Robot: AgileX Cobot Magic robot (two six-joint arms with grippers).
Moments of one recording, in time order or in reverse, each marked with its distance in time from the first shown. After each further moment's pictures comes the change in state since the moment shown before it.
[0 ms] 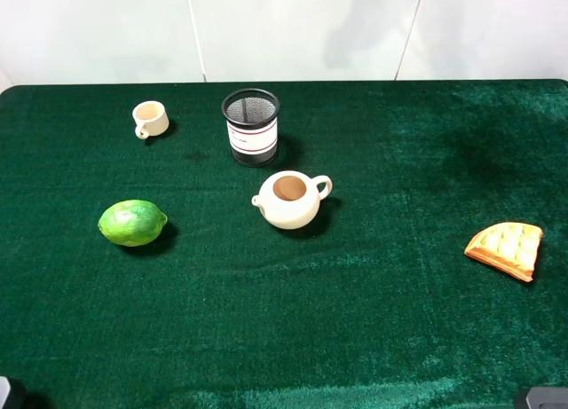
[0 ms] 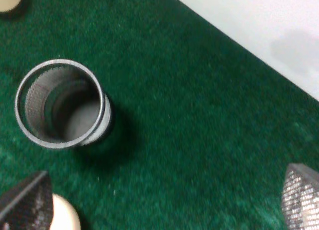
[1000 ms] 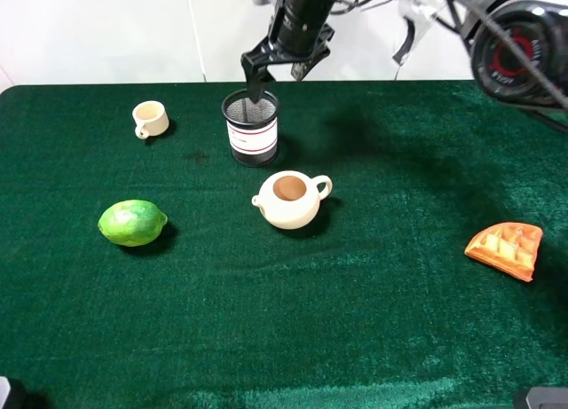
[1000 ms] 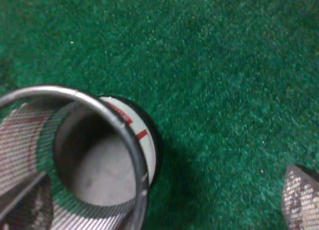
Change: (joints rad) left arm 0.000 0.000 0.000 0.000 0.000 0.000; right arm 0.082 0.415 -0.134 0.070 -0.095 -0.026
